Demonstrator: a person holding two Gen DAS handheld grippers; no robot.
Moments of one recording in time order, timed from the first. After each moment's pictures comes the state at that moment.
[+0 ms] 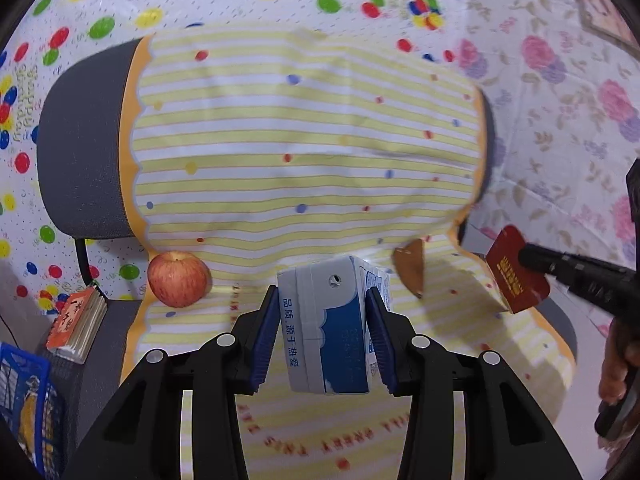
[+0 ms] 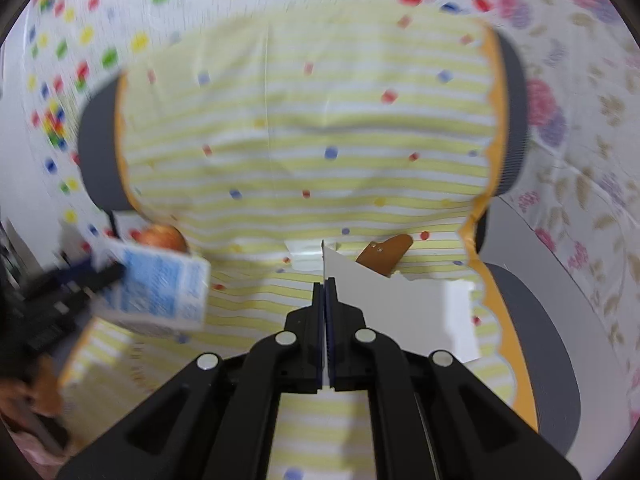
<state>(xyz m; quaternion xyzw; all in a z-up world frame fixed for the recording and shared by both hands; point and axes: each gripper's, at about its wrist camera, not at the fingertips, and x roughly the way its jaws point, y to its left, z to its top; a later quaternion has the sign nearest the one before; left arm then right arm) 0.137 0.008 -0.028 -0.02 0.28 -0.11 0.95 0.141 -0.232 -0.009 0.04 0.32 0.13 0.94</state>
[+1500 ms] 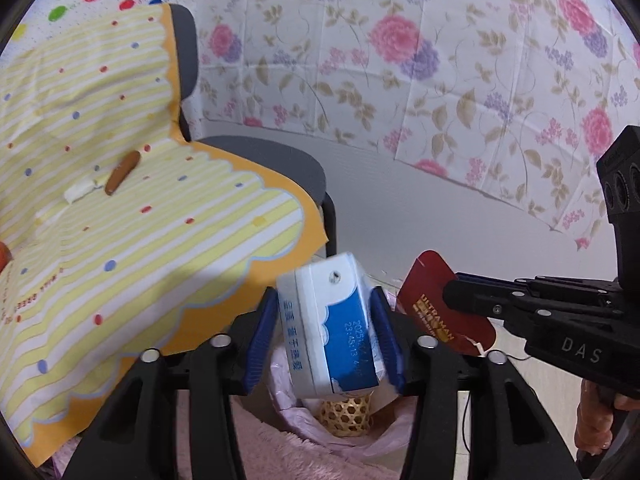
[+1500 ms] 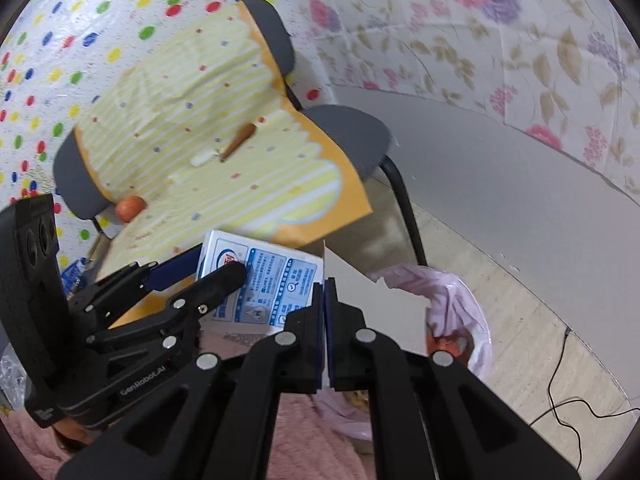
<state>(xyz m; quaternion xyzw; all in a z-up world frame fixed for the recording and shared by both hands) -0.062 -0.244 -0.106 0.10 0.34 -0.38 0.85 -0.140 -0.381 -0.108 0.21 0.39 -0.03 0.90</state>
